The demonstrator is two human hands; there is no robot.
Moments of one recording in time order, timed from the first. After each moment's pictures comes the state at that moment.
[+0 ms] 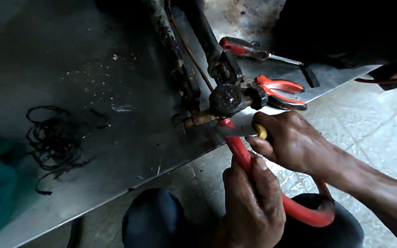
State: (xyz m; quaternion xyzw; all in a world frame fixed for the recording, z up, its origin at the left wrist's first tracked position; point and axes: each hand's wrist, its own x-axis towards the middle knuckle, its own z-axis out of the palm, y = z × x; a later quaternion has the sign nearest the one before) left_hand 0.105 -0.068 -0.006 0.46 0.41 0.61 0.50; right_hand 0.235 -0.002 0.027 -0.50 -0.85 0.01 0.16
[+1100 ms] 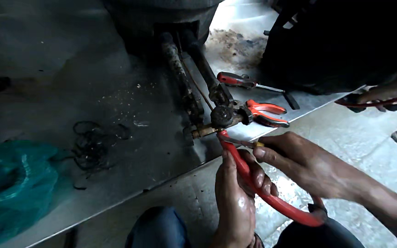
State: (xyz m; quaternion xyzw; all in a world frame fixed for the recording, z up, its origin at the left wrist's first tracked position) left_hand 0.089 -0.058 0.013 0.09 0.17 0.57 0.80; right_hand 0.245 -0.022 0.071 -0.60 -0.73 0.32 0.09
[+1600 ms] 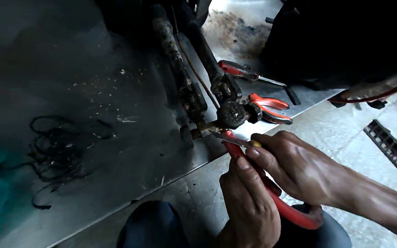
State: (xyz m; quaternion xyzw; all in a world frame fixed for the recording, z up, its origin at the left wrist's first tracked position) left_hand 0.109 -0.059 0.006 0.41 0.45 0.63 0.48; right_hand 0.217 -0.018 0.067 -0.57 -0.80 0.16 0.06
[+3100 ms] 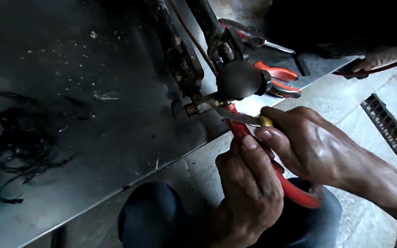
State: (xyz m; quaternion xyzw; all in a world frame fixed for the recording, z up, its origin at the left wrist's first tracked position) left_hand 0.100 -0.057 -0.001 0.45 0.42 0.63 0.48; right_hand 0.222 -0.026 0.057 -0.56 -0.82 0.08 0.09
